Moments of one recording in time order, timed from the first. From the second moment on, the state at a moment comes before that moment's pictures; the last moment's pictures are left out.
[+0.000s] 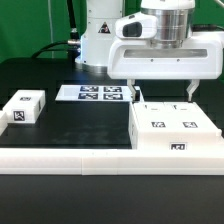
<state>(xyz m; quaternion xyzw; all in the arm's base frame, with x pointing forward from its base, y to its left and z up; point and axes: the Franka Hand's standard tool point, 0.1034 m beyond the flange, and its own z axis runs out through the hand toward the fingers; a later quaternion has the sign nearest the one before) 0.490 0.089 0.048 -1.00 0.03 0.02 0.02</state>
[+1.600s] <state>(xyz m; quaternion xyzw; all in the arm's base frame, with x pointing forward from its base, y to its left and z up) 0.498 0.078 0.006 -1.00 0.01 -0.02 0.02</state>
